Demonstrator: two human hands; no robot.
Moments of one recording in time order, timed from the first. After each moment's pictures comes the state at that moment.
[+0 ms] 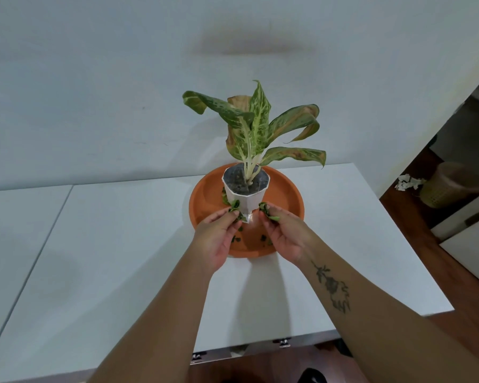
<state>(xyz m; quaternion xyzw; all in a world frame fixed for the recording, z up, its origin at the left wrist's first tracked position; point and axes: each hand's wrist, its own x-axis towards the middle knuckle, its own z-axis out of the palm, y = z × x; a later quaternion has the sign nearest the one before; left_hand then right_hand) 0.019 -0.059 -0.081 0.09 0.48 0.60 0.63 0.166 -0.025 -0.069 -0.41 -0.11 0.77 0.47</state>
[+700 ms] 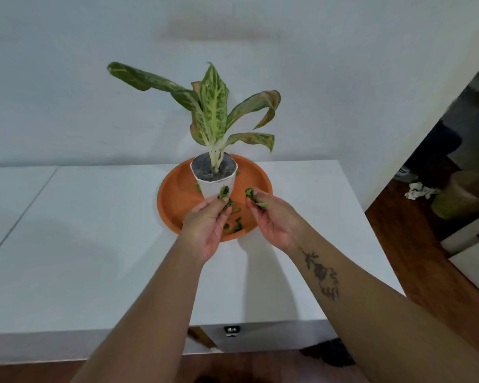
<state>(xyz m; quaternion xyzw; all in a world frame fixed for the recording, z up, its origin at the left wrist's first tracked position) 0.092 -0.057 -0.085 0.10 0.44 0.66 0.59 0.232 -0.010 -0.067 -0.36 -0.16 0.81 0.43</state>
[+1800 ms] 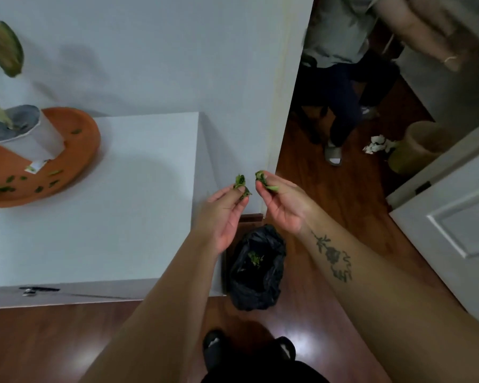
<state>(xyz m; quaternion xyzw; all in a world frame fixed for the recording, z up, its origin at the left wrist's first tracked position) 0.507 0.011 -0.124 0.06 0.44 0.64 0.63 0.635 0.068 -0.111 -0.39 -0.10 0.81 0.42</state>
